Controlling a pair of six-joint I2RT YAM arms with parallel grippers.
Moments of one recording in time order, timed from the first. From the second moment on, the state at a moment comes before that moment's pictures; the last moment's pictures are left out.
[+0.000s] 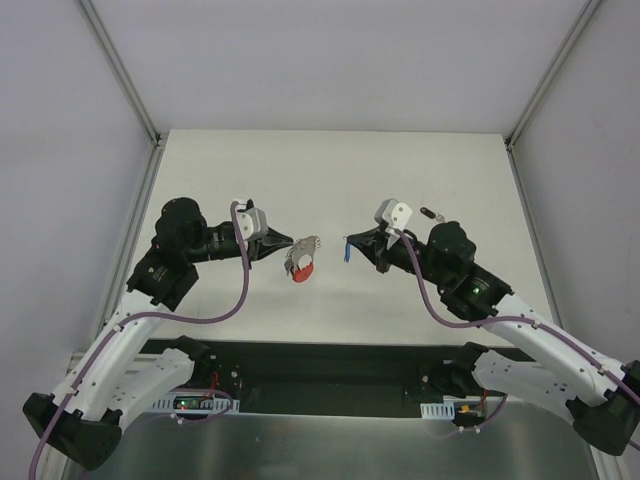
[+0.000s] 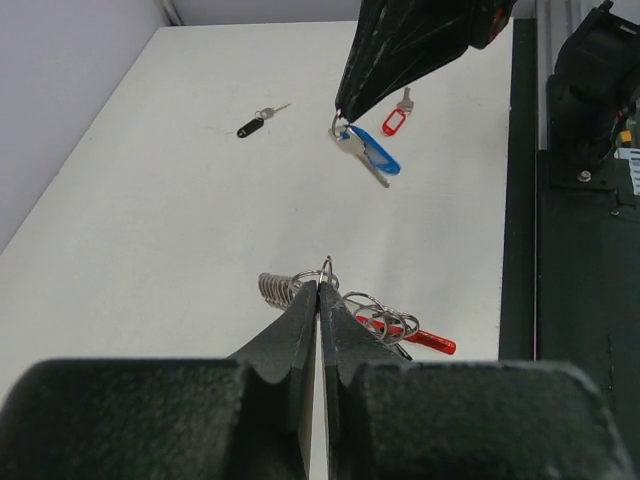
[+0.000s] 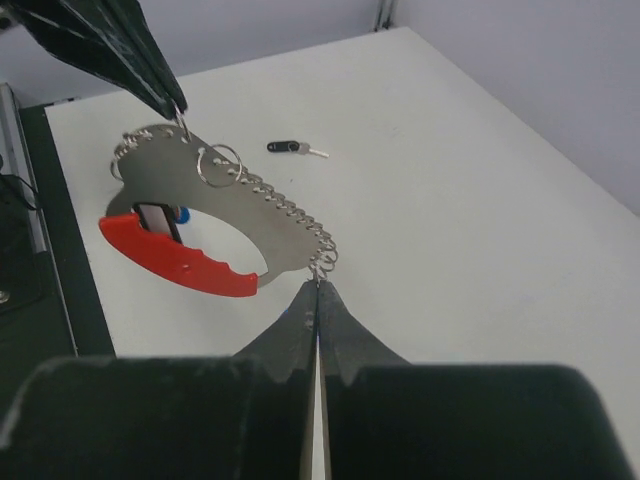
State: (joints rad) left arm -0.43 0.82 0.88 -0.26 0.89 0.30; right arm 0.83 0.86 0.77 0.02 -0.25 -0.13
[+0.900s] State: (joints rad) left arm -0.43 0.48 0.63 -0.22 0.55 0.30; right arm 0.87 1.69 0.95 -0.17 -0.02 0.14
